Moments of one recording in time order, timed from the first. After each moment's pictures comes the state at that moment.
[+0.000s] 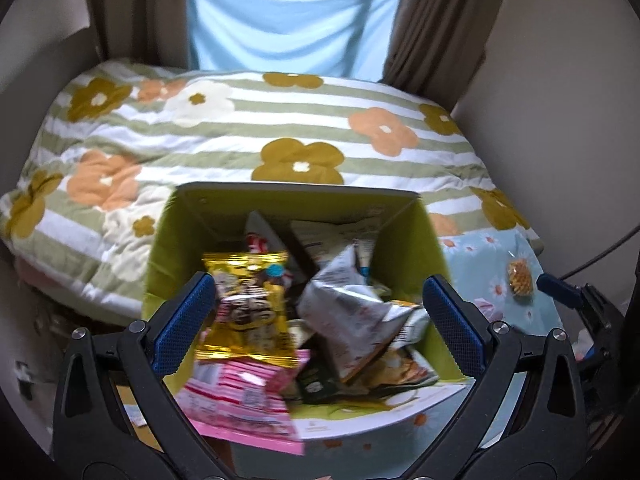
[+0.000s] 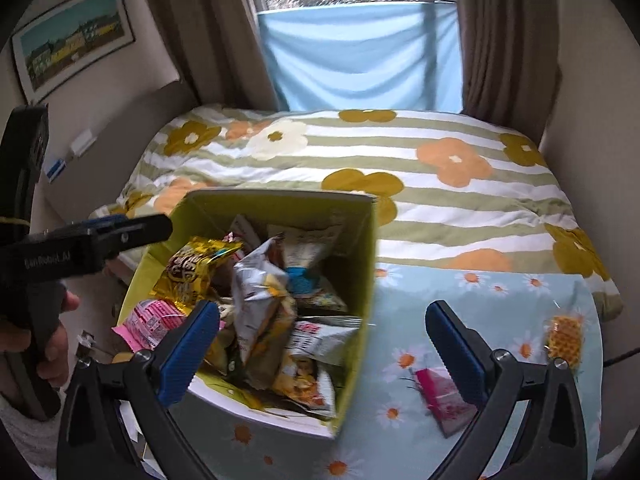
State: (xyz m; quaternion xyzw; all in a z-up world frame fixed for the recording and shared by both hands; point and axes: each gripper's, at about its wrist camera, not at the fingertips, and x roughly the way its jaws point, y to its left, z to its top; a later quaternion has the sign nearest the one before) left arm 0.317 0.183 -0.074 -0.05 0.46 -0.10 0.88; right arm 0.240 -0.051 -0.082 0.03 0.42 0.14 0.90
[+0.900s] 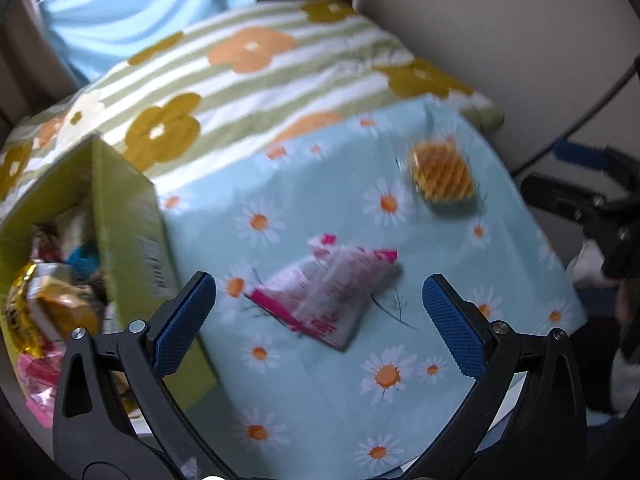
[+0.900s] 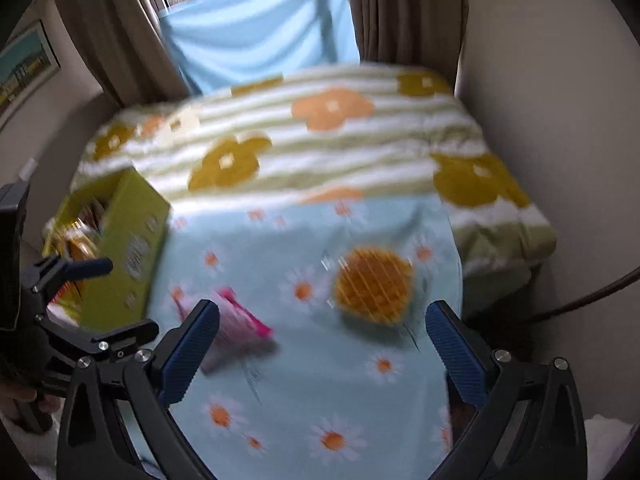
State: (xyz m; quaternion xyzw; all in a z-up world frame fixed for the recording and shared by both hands) left arm 0.284 -0.149 -0.175 0.12 0.55 -0.20 0.80; right arm 0.230 -0.348 -0.142 0.05 0.50 0.06 0.86
